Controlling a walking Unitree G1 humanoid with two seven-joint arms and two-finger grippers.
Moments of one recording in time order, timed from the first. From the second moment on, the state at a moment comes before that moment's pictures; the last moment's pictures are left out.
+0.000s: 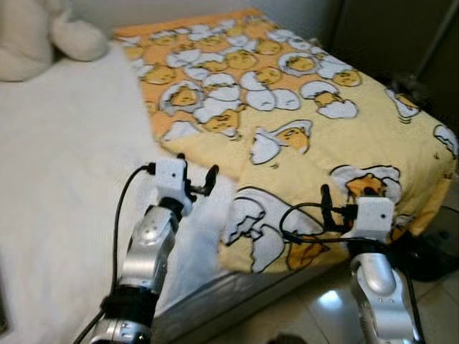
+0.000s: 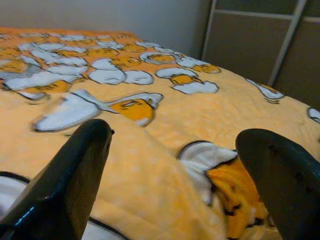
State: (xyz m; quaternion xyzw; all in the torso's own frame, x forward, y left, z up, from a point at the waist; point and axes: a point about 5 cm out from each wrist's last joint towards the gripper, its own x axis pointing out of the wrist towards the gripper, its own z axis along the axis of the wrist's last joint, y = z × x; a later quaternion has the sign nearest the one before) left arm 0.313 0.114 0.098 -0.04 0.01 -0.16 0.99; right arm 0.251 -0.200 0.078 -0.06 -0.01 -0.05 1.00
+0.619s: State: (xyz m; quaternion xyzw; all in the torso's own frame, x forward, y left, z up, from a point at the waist) left arm 0.312 0.103 0.098 -0.04 0.01 -0.18 0.98; right arm 0.247 -0.207 0.073 -0.06 0.00 -0.07 1.00
